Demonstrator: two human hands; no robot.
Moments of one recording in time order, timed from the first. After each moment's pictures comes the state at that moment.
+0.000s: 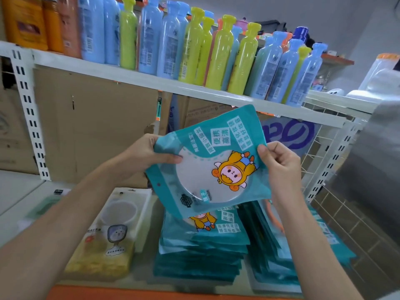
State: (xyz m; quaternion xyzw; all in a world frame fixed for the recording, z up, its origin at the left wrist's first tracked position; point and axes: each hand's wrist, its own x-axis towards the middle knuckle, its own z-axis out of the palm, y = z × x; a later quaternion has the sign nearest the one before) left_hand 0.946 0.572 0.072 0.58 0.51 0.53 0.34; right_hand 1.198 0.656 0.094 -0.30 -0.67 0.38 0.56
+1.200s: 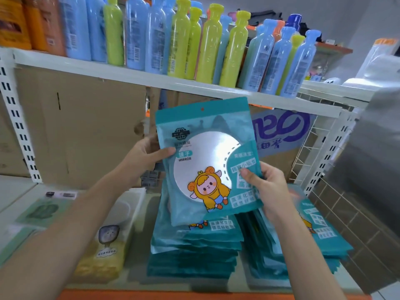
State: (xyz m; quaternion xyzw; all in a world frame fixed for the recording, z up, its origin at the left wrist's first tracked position) left_hand 0.968 0.592 0.053 0.50 0.47 0.64 0.33; right_hand 1.222 0.670 0.056 -0.34 -0.64 0.53 0.44
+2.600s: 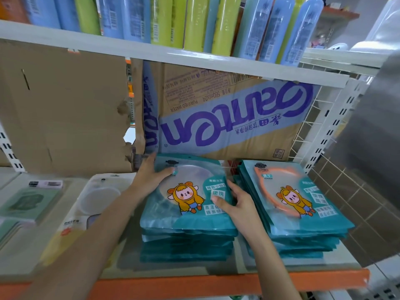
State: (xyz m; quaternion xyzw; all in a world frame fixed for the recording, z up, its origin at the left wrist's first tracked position) left_hand 0.987 0.640 -0.042 0.46 0.67 0.53 0.23; right_hand 1.217 0.675 -0.053 -0.38 -0.68 0.52 0.34
